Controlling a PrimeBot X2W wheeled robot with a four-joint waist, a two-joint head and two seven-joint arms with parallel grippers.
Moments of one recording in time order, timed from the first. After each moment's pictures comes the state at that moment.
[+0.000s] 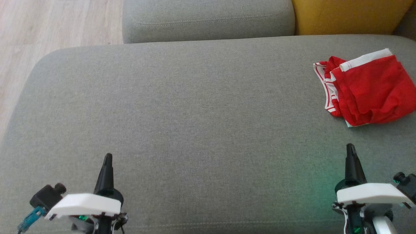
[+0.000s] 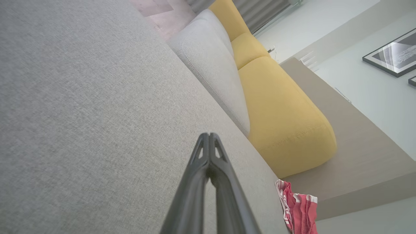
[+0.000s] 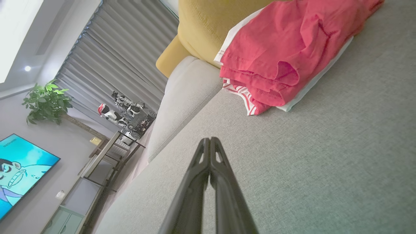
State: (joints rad) left arm 0.03 0.05 -0.10 0.21 -0.97 -0.08 -0.12; right arm -0.01 -0.05 -0.01 0.30 0.82 0.12 -0.11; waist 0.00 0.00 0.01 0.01
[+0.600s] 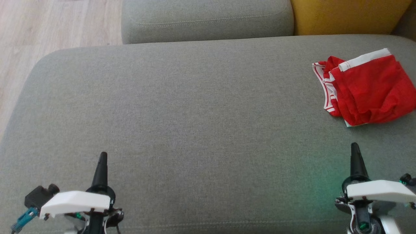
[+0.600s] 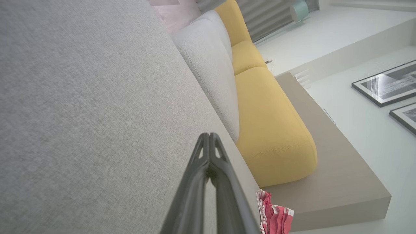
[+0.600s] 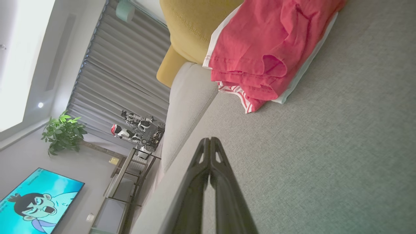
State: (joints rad) left arm 0.01 0.05 -0.06 0.23 -1.13 -0.09 -0.07; right arm -0.02 -0.05 -0.04 0.30 1.02 0.12 -0.06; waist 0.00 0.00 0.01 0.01
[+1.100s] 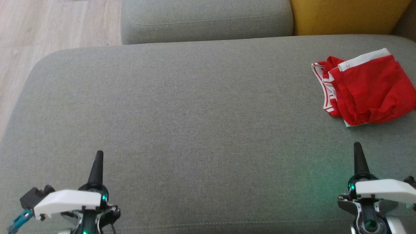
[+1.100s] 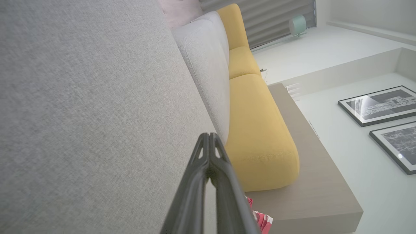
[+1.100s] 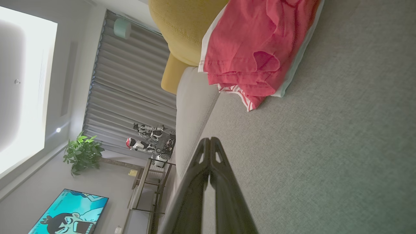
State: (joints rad) left arm 0.00 0.05 -0.03 0.24 -1.27 -0.10 -0.03; right arm -0.03 -0.05 -0.06 0.29 1.19 0.12 -0.02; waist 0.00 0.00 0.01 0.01
